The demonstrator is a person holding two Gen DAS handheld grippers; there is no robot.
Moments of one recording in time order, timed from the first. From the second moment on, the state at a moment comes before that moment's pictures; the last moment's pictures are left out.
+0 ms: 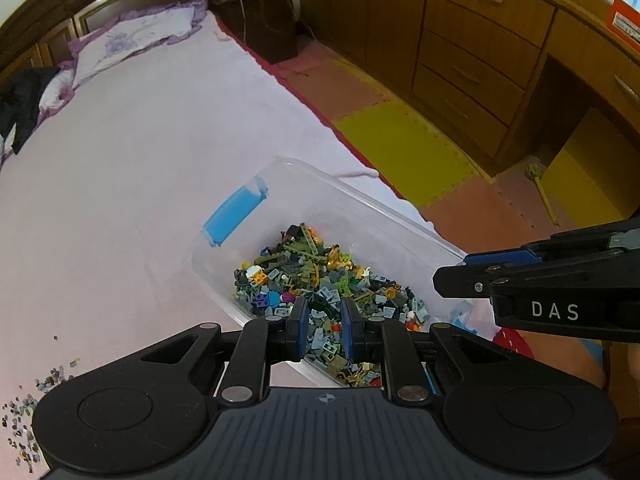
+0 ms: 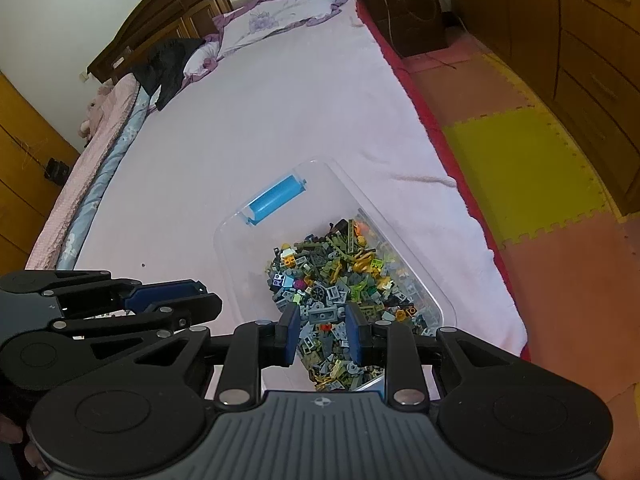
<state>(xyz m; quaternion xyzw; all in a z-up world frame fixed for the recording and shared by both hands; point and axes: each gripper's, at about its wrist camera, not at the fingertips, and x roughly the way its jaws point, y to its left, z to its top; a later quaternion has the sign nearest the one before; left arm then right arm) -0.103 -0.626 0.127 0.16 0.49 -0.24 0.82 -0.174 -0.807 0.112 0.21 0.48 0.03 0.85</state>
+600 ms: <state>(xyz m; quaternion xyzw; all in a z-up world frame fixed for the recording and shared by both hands) -0.099 -0.634 0.120 0.16 0.50 -0.24 0.82 -0.167 -0.809 0.107 0.21 0.48 0.03 0.85</state>
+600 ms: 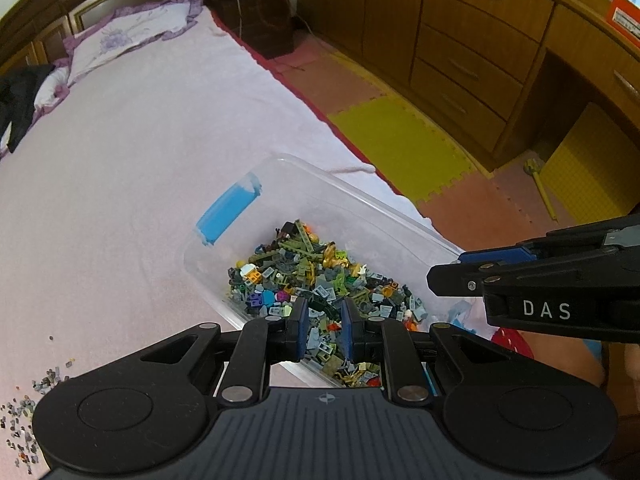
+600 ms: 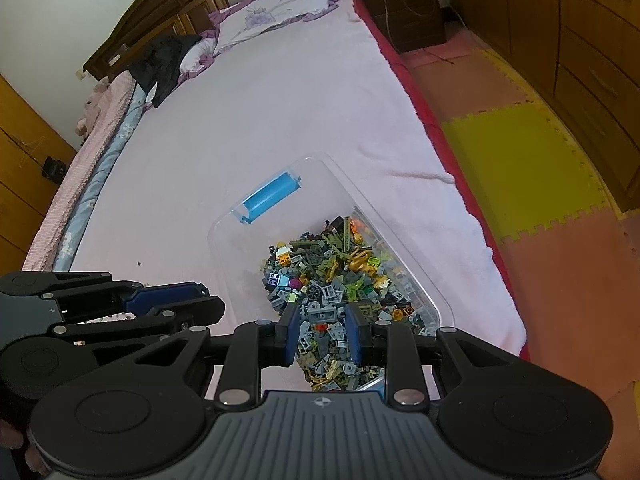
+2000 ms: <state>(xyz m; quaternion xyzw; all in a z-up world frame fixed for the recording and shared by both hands) -0.121 -0.560 0.140 0.13 0.48 -0.16 0.85 -0.151 -0.775 0.116 0.19 0.50 0.02 0.84</state>
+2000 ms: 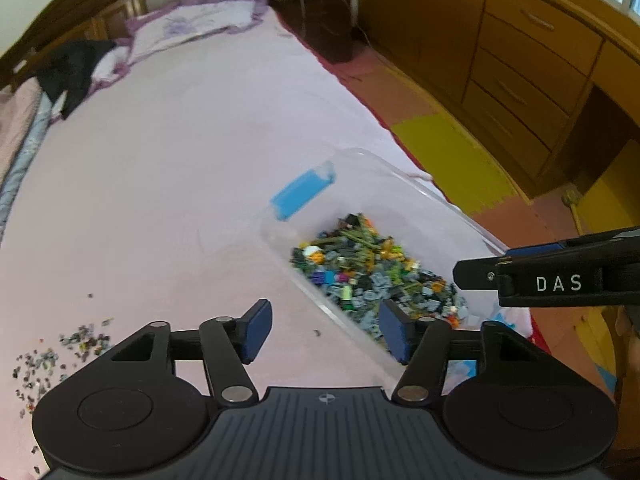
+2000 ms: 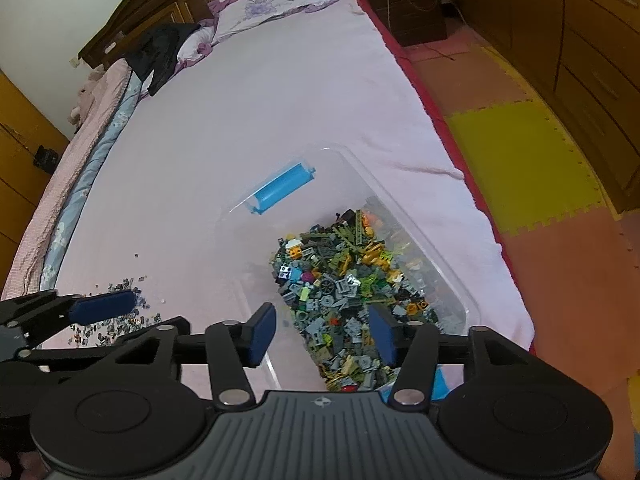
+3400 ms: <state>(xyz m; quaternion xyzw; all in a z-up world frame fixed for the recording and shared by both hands) -0.209 -0.086 0.177 -0.05 0.49 0.19 0.85 -0.128 -0.292 0.157 -0.03 0.50 0.28 0.82</state>
